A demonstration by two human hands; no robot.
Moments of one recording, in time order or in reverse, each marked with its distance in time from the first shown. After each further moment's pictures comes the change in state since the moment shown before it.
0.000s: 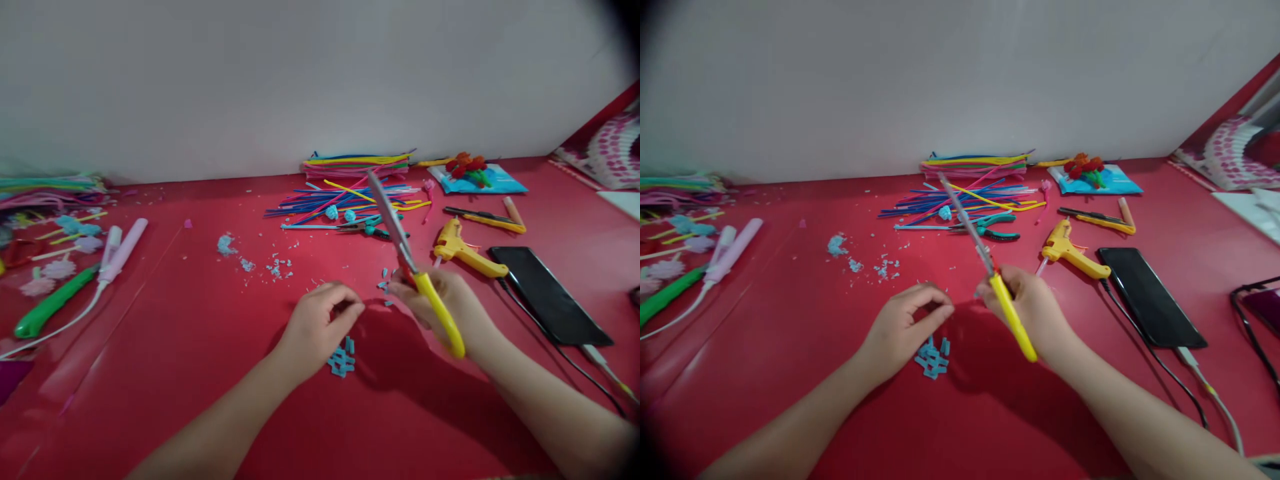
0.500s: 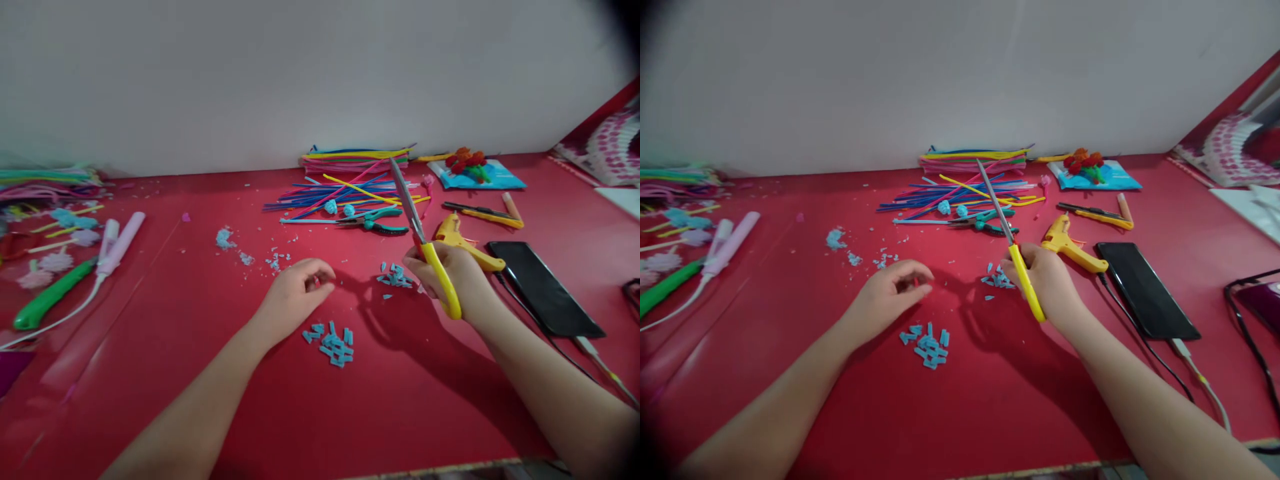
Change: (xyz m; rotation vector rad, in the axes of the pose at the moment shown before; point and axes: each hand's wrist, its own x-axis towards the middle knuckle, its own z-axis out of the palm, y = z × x) left_hand 0.010 -0.027 -0.026 0.113 -0.018 -0.028; right_hand 0.026 0.020 -0.024 -0.192 0.096 0.001
